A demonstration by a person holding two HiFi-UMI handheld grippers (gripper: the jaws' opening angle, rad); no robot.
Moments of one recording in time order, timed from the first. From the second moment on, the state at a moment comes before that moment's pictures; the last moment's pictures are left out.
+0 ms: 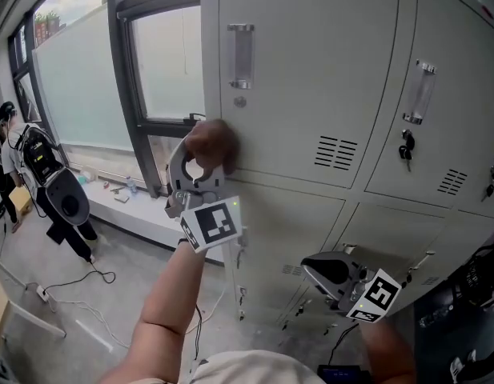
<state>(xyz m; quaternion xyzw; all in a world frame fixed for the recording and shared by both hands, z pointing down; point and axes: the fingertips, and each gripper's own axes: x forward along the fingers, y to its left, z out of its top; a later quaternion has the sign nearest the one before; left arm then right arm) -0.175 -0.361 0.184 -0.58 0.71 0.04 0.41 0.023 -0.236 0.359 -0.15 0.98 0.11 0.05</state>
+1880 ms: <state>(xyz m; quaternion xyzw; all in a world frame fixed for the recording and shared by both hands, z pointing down) -0.176 -0.361 0.064 -0.56 0.68 0.12 0.45 0.012 -0.226 0.361 -0.15 0.98 0.09 0.05</state>
